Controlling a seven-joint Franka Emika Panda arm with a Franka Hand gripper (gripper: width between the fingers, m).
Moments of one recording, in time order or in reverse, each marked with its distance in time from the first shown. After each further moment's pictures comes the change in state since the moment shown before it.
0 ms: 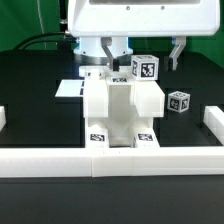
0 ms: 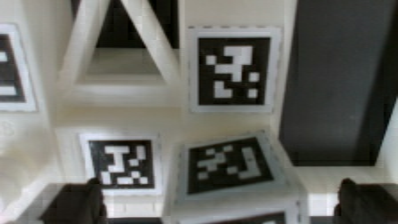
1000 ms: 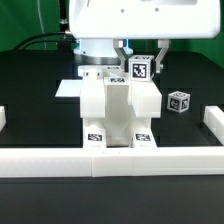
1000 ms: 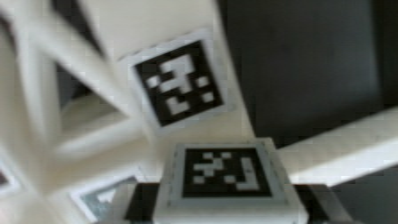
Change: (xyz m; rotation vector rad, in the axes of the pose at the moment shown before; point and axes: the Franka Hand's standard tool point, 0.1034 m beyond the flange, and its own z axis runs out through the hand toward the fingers) arm 0.000 0.001 0.003 0.010 0.005 0.499
